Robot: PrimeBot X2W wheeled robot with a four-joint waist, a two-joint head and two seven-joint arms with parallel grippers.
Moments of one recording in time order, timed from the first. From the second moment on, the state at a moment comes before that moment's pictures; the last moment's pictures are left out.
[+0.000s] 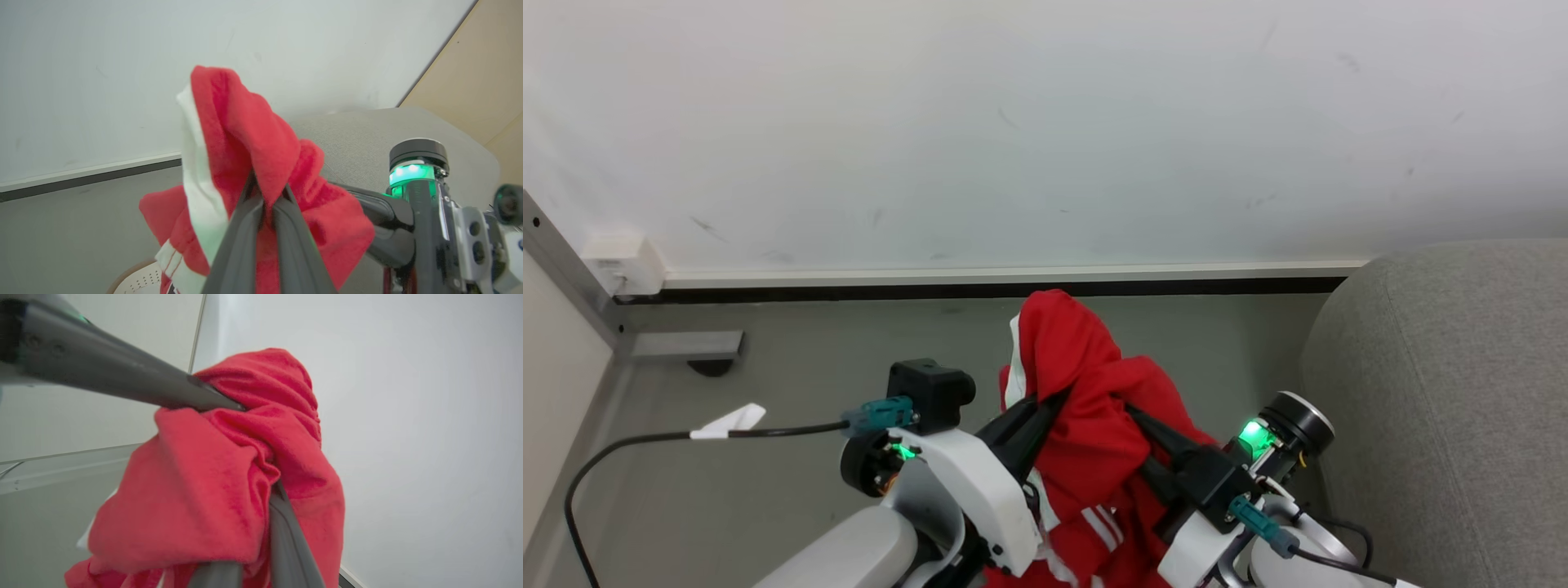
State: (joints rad) left arm -0.53 0.39 -0.87 0.03 -0.87 0.17 0.02; right arm -0.48 -0.05 0.65 0.48 0.04 0.13 -0.26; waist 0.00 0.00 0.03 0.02
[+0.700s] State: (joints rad) left arm -0.49 0.41 -0.87 0.05 -0.82 0.19 -0.10; right arm -0.47 -0.05 0.57 0.50 0.06 0.13 -0.26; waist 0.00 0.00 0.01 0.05
